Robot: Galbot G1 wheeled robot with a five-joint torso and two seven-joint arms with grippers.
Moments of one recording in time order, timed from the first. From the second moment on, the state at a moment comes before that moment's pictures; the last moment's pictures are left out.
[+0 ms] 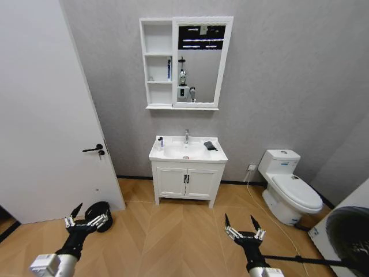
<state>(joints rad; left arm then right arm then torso) 1.63 -1.42 -0.92 -2.31 -0.25 0.16 0.15 -1.75 1.44 0.54 2.28 0.04 0.05 0.17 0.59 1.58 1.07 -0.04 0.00</state>
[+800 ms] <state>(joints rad) 1.64 -1.46 -0.82 -2.29 -0.12 0.06 0.17 -1.85 1.44 0.54 2.28 0.01 0.17 0.15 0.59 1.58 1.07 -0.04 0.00</state>
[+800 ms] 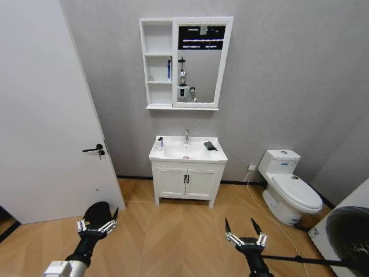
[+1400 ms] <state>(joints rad) 1.60 -1.46 -0.79 -2.27 -0.11 0.07 0.16 -1.85 1.45 0.53 2.28 0.00 0.17 0.15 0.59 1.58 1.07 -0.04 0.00</state>
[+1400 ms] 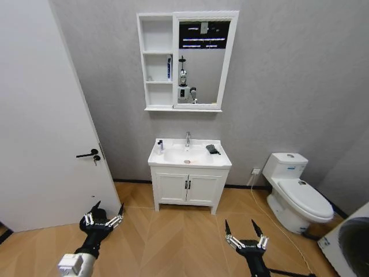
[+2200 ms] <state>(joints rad) 1.57 -1.46 -0.74 -2.22 -0.11 0.11 0.16 -1.83 1.44 0.54 2.25 0.04 0.15 0.14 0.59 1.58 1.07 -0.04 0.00</state>
